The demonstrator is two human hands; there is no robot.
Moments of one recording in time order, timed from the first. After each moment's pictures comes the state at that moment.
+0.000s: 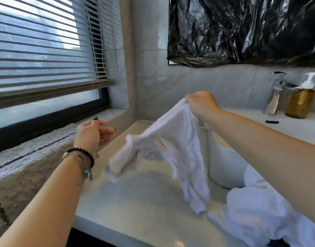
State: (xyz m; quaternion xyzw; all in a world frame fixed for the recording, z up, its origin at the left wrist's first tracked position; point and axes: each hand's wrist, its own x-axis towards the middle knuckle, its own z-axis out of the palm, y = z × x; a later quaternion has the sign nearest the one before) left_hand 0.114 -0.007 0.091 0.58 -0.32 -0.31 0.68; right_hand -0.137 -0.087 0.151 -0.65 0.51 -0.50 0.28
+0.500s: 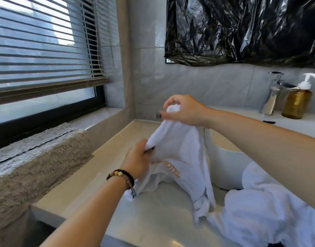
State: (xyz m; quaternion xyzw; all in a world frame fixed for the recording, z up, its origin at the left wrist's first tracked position) left_hand 0.036 -0.045 0.015 0.62 -0.63 -0.15 0.45; right_hand -0.133 -0.097 0.146 -0.84 0.41 -0.31 0.18
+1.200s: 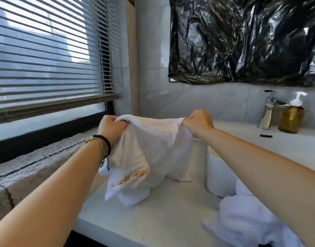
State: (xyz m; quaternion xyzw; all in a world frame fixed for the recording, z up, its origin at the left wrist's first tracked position) left_hand 0.102 -0.035 0.124 0.65 -0.47 -0.15 0.57; right_hand -0.149 -0.112 0.142 -0.70 0.60 -0.38 0.10
